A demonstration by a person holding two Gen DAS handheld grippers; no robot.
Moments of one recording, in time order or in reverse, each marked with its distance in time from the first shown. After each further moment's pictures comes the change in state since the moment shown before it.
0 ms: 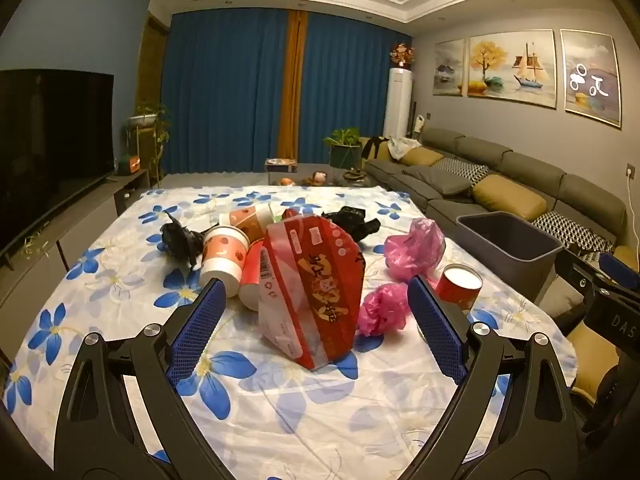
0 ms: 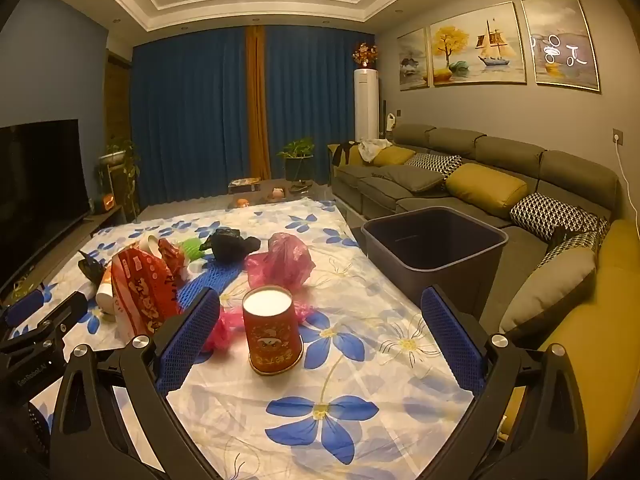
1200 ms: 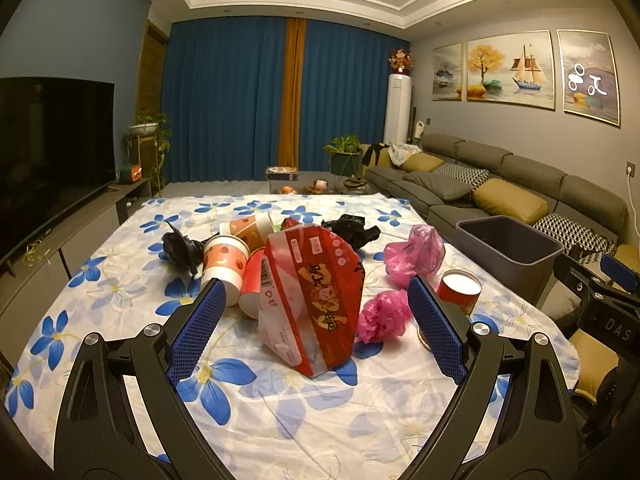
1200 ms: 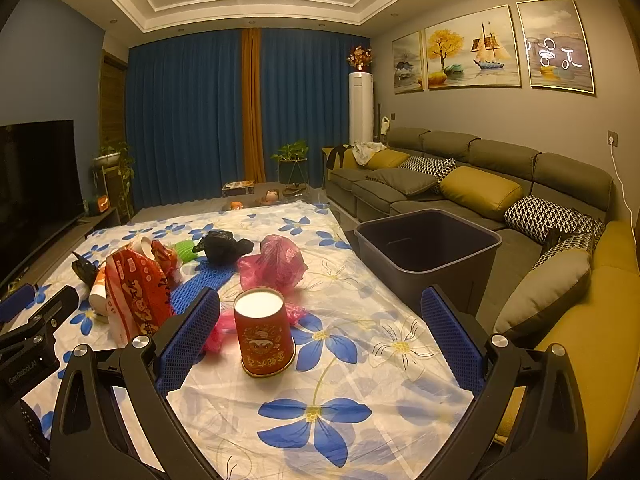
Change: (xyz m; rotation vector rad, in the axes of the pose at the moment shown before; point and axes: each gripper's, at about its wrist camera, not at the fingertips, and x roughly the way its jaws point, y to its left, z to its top) left arm -0.005 -0.007 0.004 0.039 -0.031 0.022; right arm 0.000 -0.001 -0.002 -0.004 -0.018 -0.022
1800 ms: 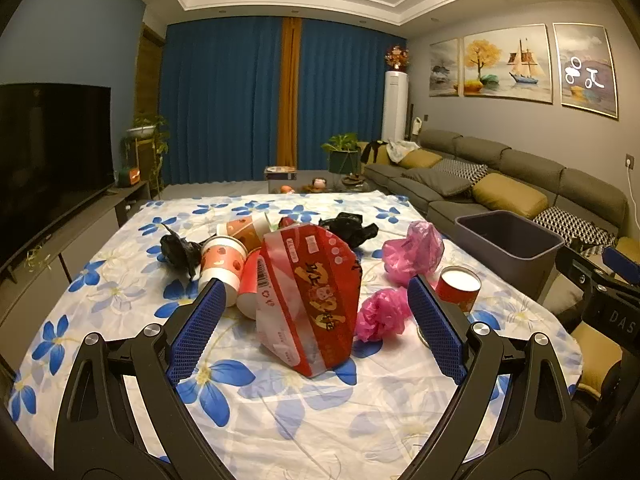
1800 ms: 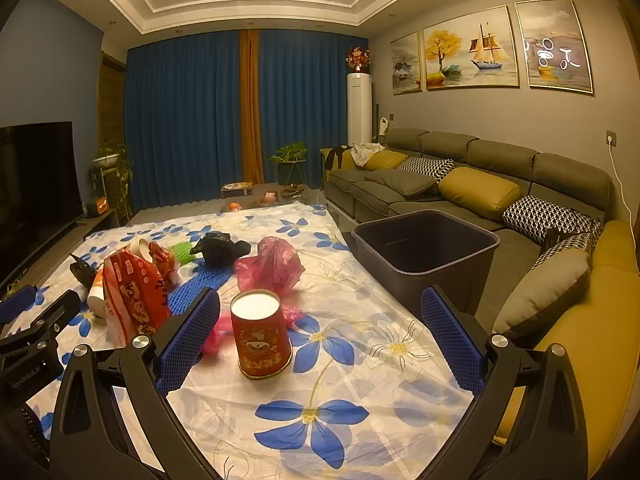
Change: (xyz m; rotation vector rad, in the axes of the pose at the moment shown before) left arm 0.001 0.001 0.001 0.013 0.004 -0.005; right arm 0.001 -0.003 0.000 0.005 -0.005 -0.005
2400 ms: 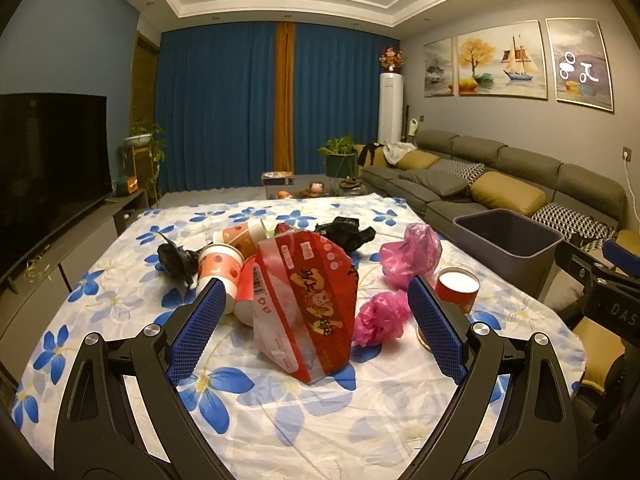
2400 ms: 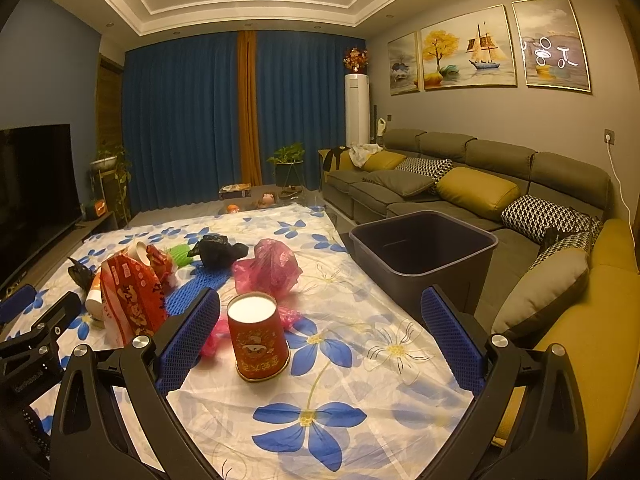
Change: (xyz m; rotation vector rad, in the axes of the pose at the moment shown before) left arm 0.003 -0.008 0.000 0.031 -0.018 -0.003; right arm 0.001 -0.003 0.003 0.007 -0.005 -0.006
